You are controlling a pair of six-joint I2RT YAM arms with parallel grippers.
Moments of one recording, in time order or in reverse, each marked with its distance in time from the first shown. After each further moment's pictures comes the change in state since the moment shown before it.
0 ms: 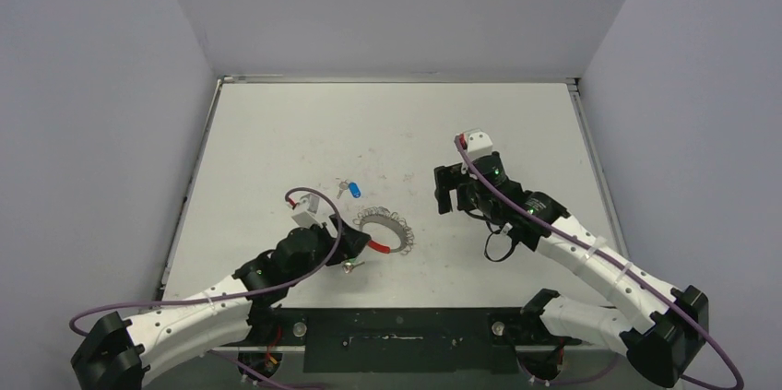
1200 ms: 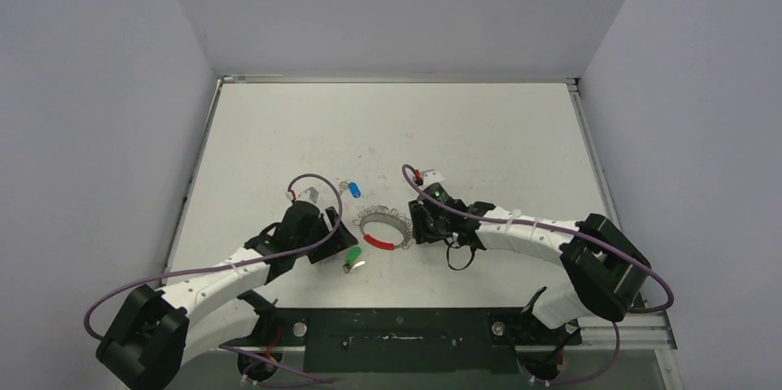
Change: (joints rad) left arm 0.299 0.306 0.147 -0.245 0.278 0.080; right arm 0.136 0.414 -0.175 0.281 -0.171 0.251
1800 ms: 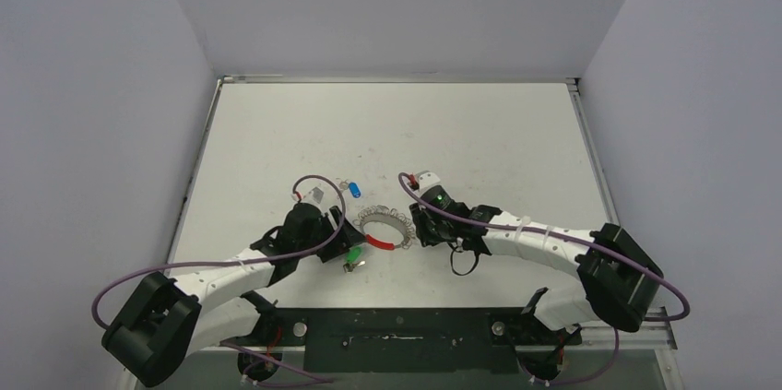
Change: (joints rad) left arm -0.004 0.042 -0.087 0.258 0.089 -0.103; right arm 0.037 -0.107 0.004 -0.057 0.042 -0.134
